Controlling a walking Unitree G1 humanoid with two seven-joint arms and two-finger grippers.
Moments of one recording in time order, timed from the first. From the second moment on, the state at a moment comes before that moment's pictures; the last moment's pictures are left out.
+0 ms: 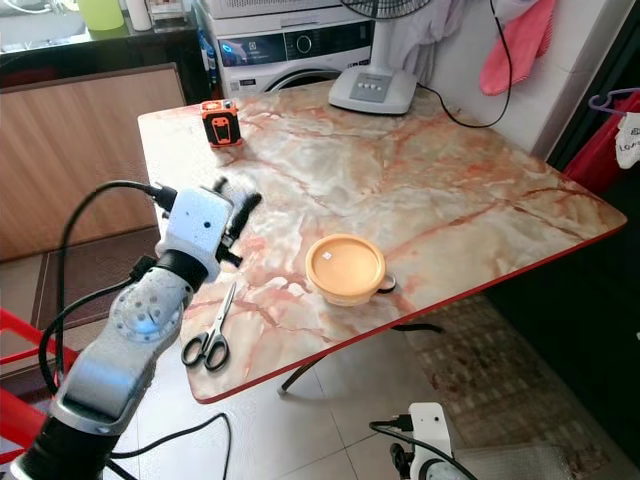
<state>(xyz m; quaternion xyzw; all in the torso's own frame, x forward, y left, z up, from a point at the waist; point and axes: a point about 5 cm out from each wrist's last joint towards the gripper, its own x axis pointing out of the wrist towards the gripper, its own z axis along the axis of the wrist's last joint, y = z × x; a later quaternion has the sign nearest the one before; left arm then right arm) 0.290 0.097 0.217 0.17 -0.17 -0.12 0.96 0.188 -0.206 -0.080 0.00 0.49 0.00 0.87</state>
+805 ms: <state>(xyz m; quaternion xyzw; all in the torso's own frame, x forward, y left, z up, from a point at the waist) 0.268 0.115 0.178 0.18 -0.23 -0.04 0.96 0.186 -0.207 -0.080 -0.01 0.48 0.00 0.88</state>
